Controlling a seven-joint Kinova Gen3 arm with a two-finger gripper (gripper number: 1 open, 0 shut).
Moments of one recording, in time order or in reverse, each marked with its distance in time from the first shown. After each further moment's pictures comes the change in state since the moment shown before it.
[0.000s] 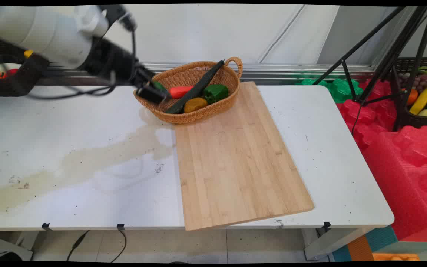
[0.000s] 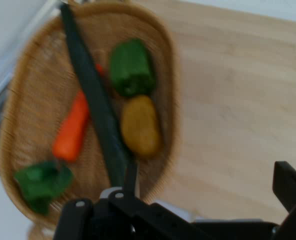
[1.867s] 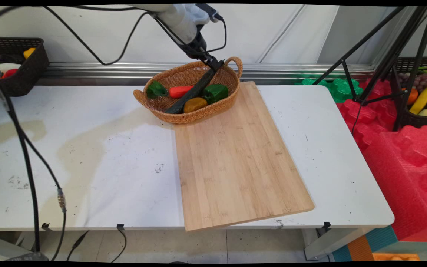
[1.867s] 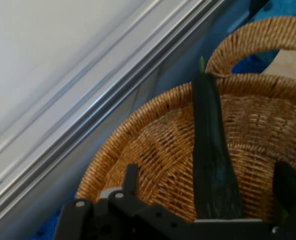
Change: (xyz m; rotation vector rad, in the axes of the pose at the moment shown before) arm 0.126 -0.128 0.291 0.130 -0.144 -0.176
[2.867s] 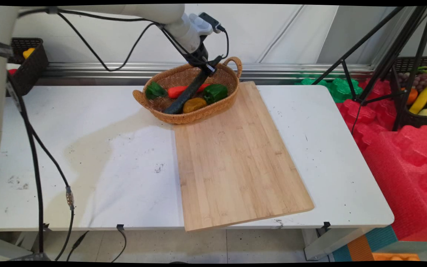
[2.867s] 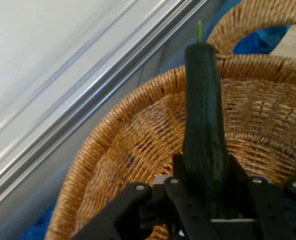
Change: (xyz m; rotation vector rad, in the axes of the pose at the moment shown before) arm -0.010 0.015 0.014 0.029 -0.025 -0.005
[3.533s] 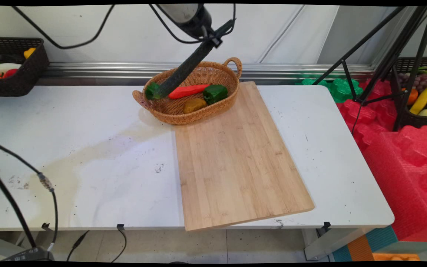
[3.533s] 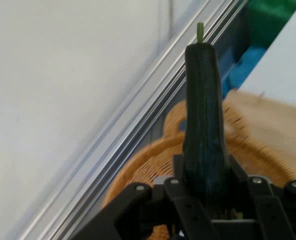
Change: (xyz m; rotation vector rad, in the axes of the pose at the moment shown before) arm 0.015 0.046 -0.157 0.047 0.192 0.194
